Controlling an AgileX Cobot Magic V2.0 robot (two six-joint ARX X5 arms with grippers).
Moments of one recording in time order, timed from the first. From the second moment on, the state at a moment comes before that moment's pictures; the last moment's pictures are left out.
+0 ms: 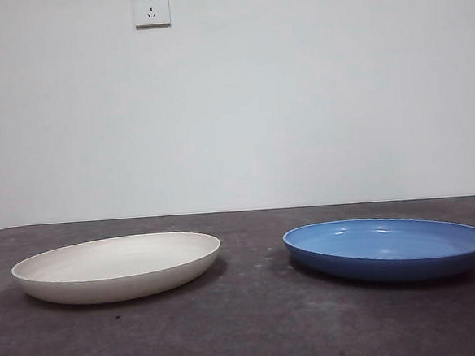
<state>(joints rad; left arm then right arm) 0.03 0.01 0.03 -0.18 0.06 -0.29 0.06 0.01 0.02 -0.16 -0.16 0.22</state>
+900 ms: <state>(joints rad) 0.03 0.14 0.48 -0.41 0.08 -0.41 0.06 0.05 0.40 -0.24 -0.15 0.34</state>
